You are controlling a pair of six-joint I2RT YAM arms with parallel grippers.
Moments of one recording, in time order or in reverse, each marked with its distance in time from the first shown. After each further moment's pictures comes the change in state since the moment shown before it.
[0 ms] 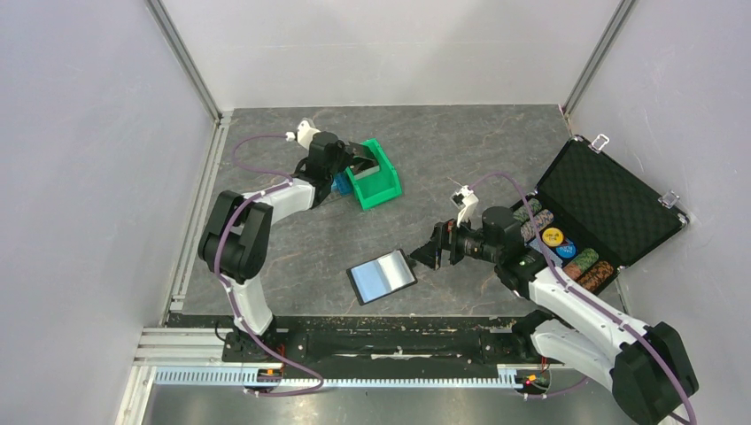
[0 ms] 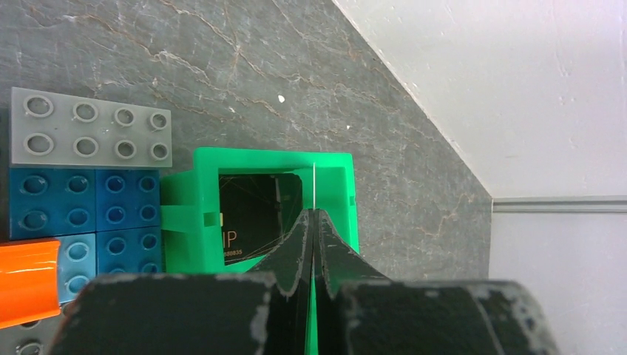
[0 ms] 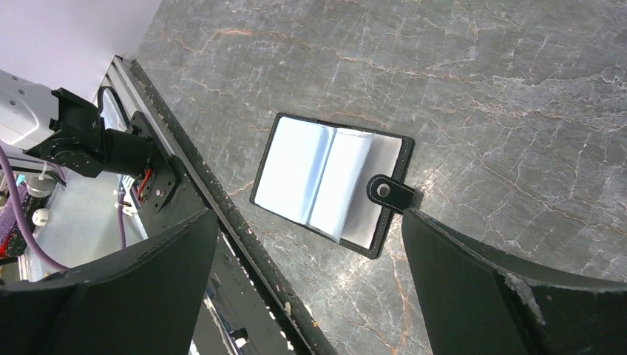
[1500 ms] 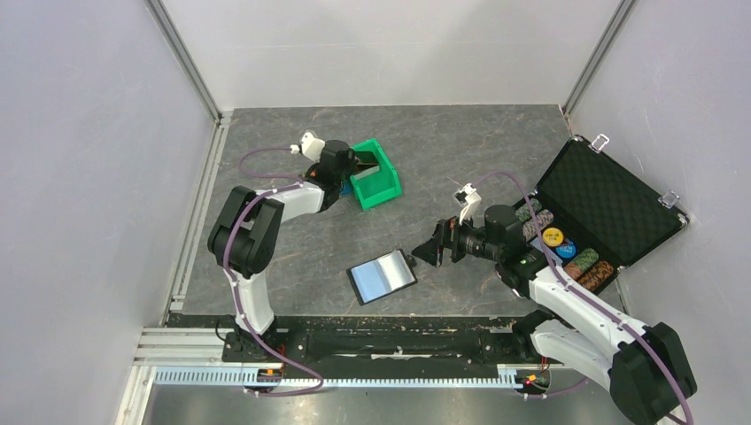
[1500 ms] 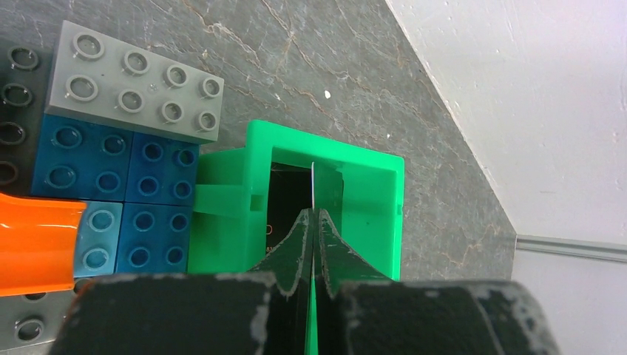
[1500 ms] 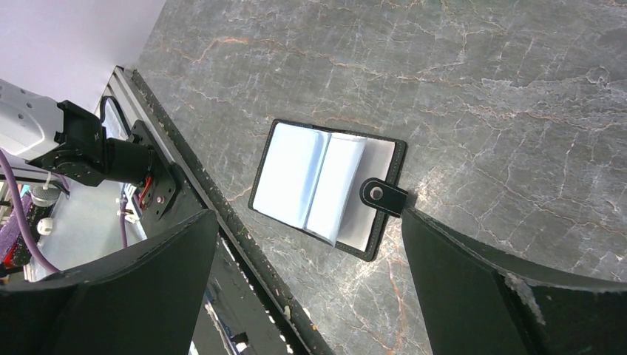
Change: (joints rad) left arm -0.046 0.062 -0.005 -0.014 -0.139 -0.113; right arm -0.028 0.007 0.000 0.008 -0.011 0.011
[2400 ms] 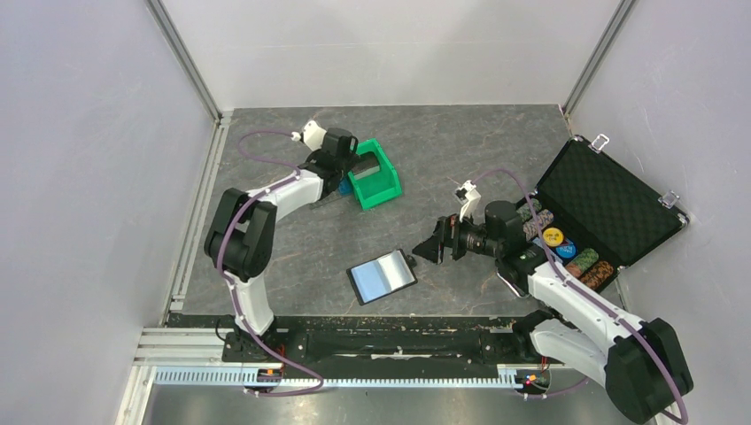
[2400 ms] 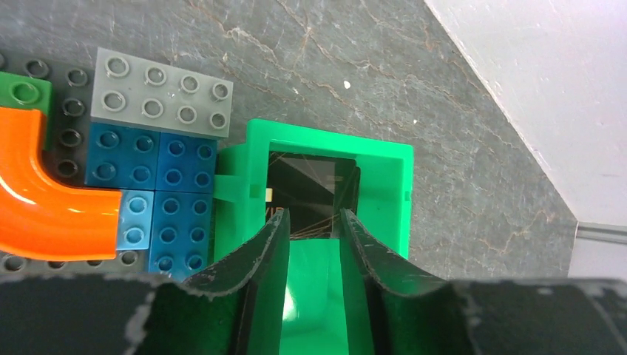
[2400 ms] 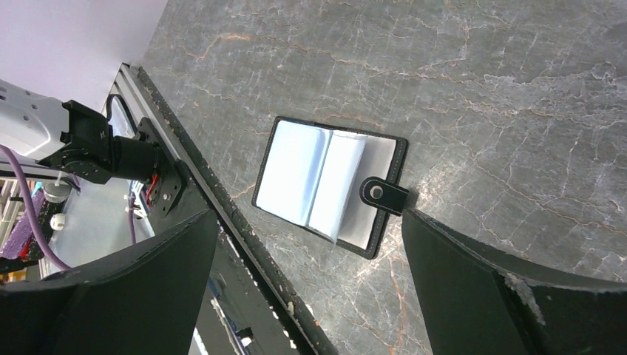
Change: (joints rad) left arm -0.005 -0.017 0.131 -0.275 -0.009 0.075; right arm -0.034 0.034 0.016 -0.010 -0.050 0.000
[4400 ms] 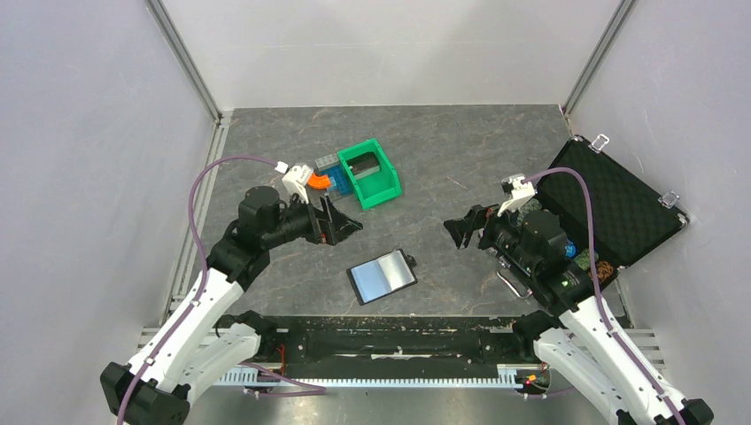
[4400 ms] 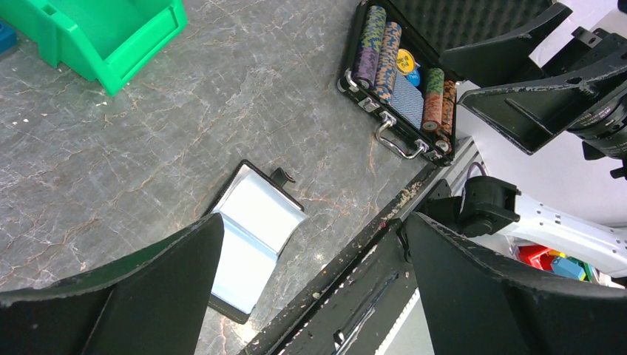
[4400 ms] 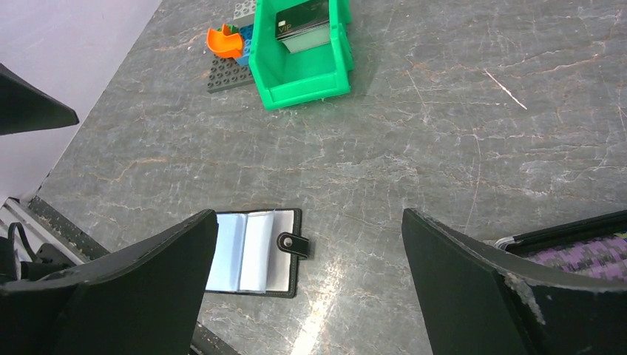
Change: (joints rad) left arm -0.002 -1.072 -0.492 -0.350 0.858 0.508; right arm -0.018 -0.374 0.130 -0.306 0.446 -0.094
